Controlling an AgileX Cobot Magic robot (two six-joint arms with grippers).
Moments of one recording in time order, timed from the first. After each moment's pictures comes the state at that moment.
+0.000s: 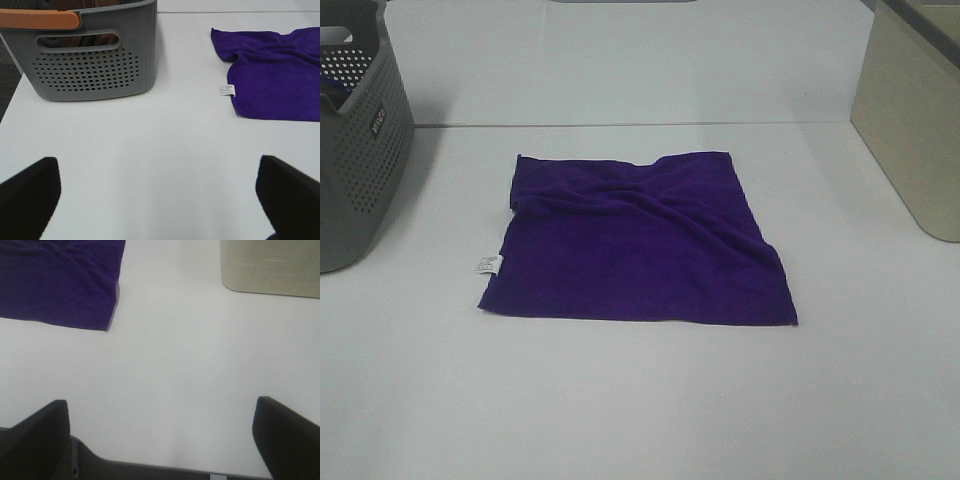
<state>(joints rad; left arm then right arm) 0.06 0.00 -0.52 -0.08 1.08 0.02 0.14 0.00 -0.46 0.00 1.11 -0.01</state>
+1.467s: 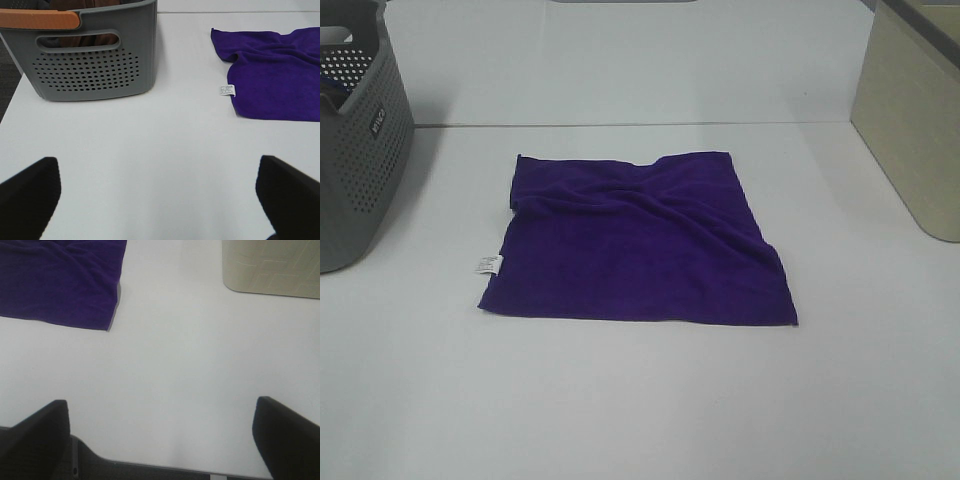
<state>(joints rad) 0.06 0.00 -0.52 -0.08 1.08 0.02 0.14 0.00 -0.46 0.01 1.11 -0.01</state>
